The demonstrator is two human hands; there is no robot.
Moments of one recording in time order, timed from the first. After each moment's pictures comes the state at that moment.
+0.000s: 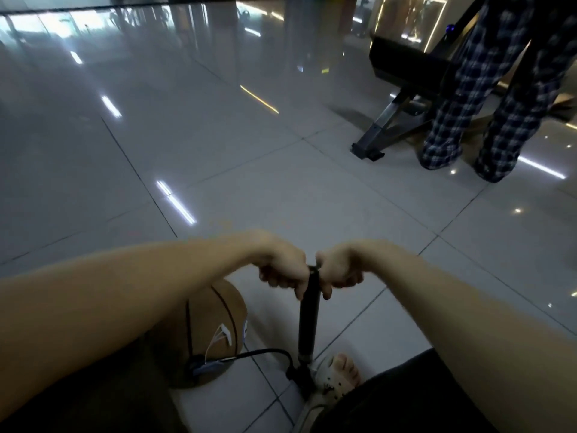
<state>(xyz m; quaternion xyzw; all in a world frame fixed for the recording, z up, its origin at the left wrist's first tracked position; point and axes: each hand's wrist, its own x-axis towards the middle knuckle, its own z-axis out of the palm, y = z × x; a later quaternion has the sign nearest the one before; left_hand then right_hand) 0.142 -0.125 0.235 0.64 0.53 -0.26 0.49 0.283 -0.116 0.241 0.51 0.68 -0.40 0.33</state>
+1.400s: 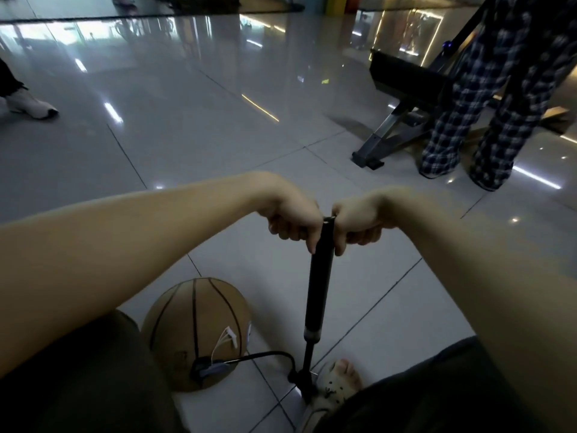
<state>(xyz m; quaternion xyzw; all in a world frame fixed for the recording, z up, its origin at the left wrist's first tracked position) 0.134 -0.088 0.318 0.68 0.52 -0.20 0.48 0.289 -0.087 0.327 0.54 0.68 -0.43 0.24</state>
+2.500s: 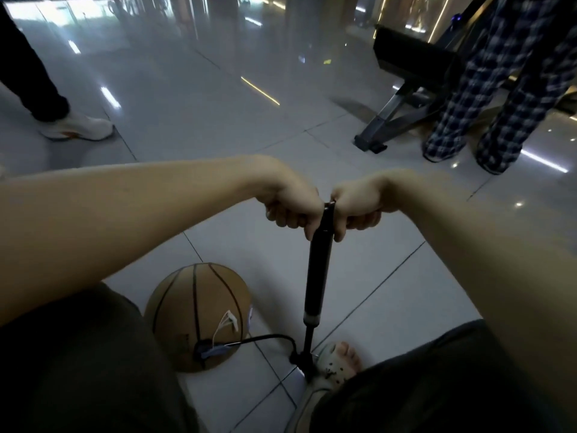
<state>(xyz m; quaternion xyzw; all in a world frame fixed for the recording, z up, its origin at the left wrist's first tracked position) 0.136 -0.092 0.315 0.67 0.54 -0.21 0.47 0.289 -0.085 0.321 0.52 0.69 -0.45 0.24</state>
